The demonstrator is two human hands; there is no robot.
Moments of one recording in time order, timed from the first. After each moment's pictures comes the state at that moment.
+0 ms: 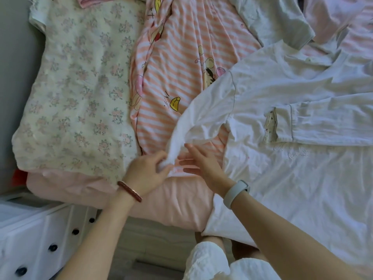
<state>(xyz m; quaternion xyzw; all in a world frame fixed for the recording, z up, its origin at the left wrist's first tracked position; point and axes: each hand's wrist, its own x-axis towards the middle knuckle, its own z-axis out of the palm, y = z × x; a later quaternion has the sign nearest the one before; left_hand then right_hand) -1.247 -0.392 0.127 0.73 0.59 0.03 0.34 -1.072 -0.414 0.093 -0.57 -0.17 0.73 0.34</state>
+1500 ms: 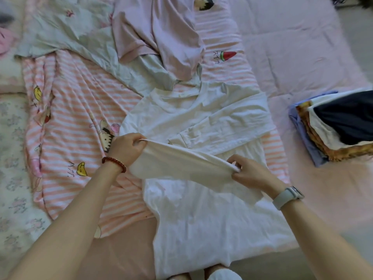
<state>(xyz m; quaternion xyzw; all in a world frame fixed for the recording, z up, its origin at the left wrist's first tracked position) -0.988 -0.289 0.154 0.81 0.49 0.05 0.32 -0.738 -0.507 0.180 -0.80 -0.42 0.42 0.04</state>
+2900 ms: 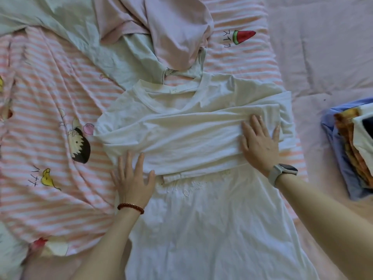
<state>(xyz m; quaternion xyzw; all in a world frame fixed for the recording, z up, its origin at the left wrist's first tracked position) -0.931 -0.369 0.030 0.75 0.63 -0.03 0.20 -0.609 -0.435 0.035 -0.85 -0.50 0.16 0.01</state>
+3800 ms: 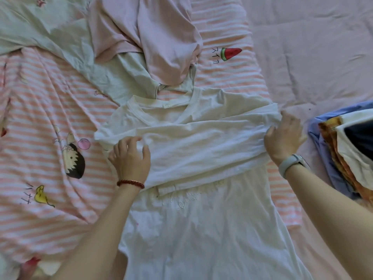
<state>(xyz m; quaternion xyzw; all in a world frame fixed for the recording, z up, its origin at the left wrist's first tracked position) -0.869 -0.304 0.068 0.73 0.64 0.16 0.16 -0.556 -0.422 0.068 -0.95 -0.26 0.06 0.16</state>
